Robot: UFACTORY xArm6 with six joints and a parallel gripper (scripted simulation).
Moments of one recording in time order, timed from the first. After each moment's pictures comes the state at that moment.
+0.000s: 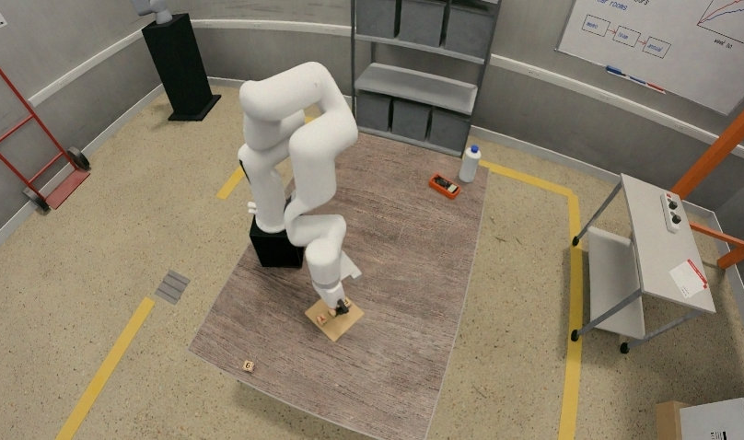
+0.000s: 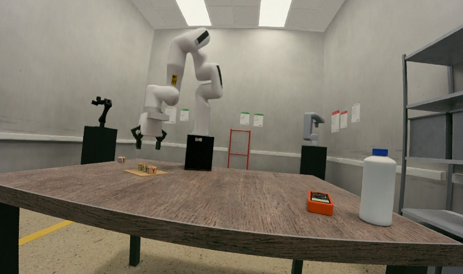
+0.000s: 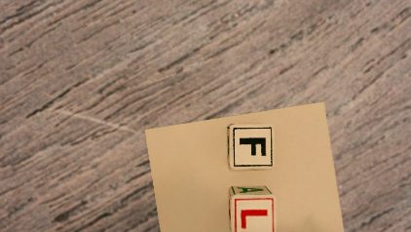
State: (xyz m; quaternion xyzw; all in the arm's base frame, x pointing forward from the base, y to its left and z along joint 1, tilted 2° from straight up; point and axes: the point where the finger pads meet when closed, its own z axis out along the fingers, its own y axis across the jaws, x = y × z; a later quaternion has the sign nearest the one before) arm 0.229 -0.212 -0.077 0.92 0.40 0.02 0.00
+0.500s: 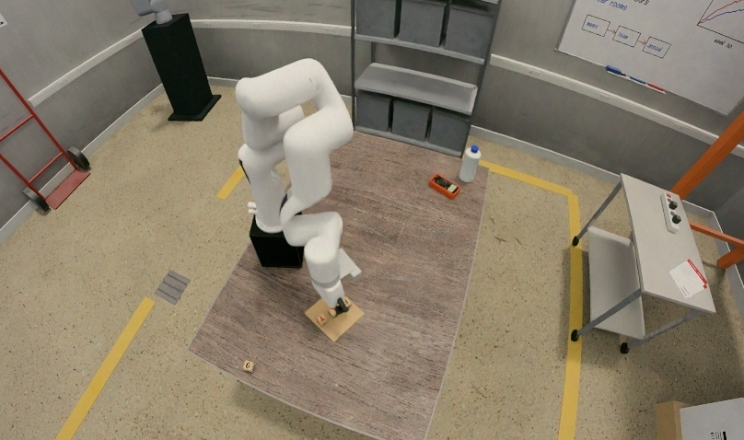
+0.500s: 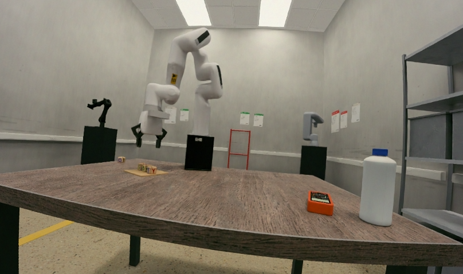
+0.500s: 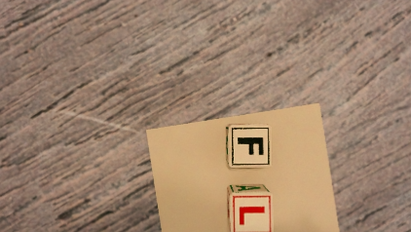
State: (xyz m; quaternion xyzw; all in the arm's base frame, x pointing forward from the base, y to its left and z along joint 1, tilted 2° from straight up) arm 0.229 -0.212 -0.068 0.92 0.40 0.02 0.01
